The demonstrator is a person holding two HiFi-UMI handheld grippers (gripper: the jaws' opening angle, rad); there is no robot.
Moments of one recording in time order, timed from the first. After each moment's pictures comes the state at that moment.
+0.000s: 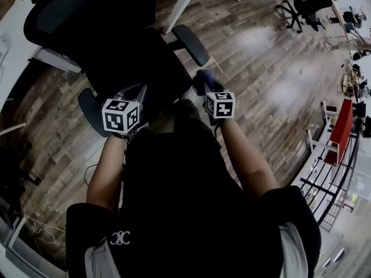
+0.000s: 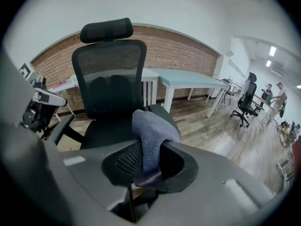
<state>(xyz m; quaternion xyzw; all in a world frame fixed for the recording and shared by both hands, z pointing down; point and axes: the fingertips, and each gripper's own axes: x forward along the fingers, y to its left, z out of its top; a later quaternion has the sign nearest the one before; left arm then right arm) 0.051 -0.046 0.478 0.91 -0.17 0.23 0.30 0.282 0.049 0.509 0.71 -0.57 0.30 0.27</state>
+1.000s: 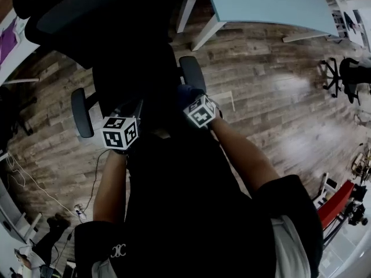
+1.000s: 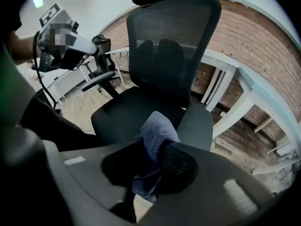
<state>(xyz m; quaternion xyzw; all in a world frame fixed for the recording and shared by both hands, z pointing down) 0.137 -0.087 0.481 0.81 -0.40 0.23 0.36 0.299 -0.076 0.603 0.32 -0.80 0.21 0.46</state>
